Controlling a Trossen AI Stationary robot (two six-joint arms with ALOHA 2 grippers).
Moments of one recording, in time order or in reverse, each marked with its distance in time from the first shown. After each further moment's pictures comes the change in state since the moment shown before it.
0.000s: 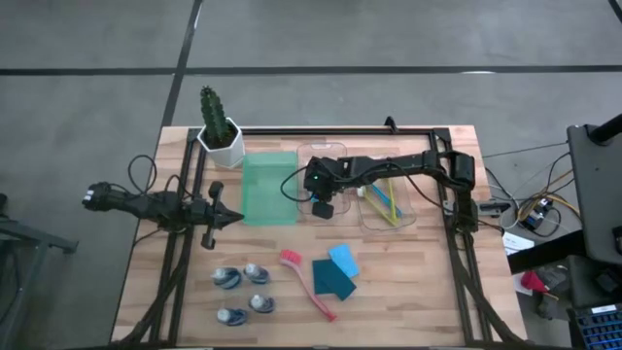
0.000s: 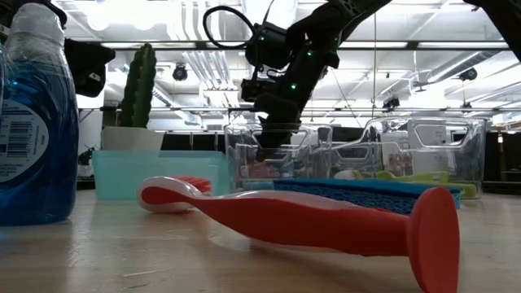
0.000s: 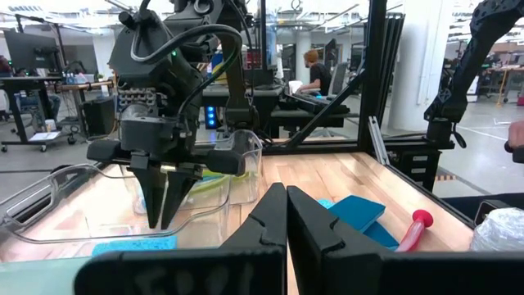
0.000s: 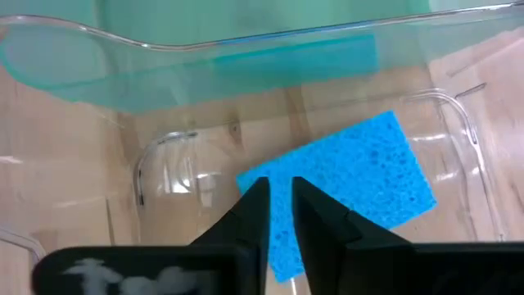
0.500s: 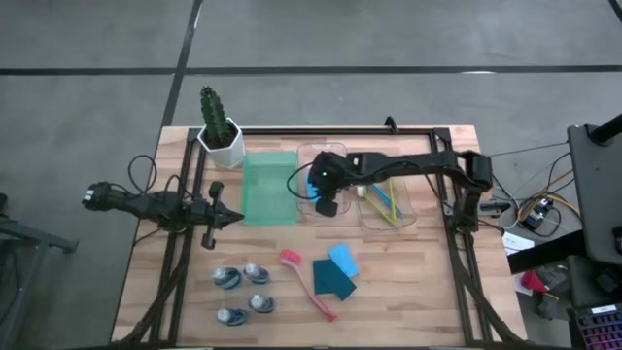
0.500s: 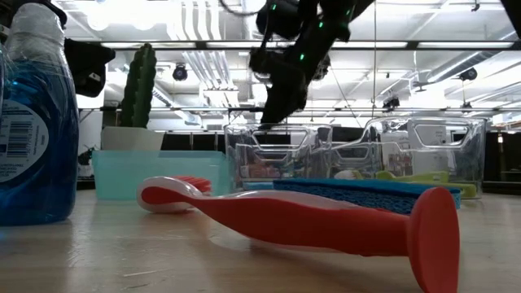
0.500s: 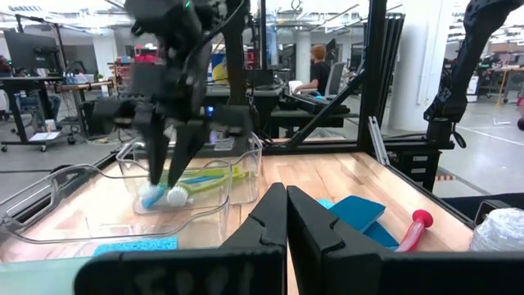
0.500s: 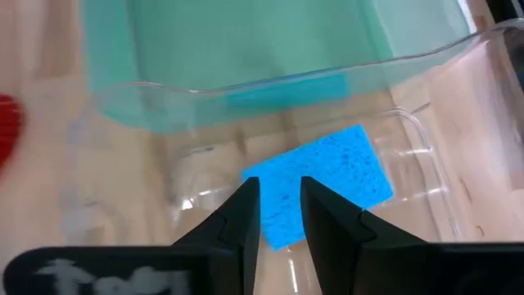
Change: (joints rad) left arm 0.000 0.000 0.000 0.000 0.000 0.000; right arm 0.030 -0.144 -0.001 -0.058 0.000 0.057
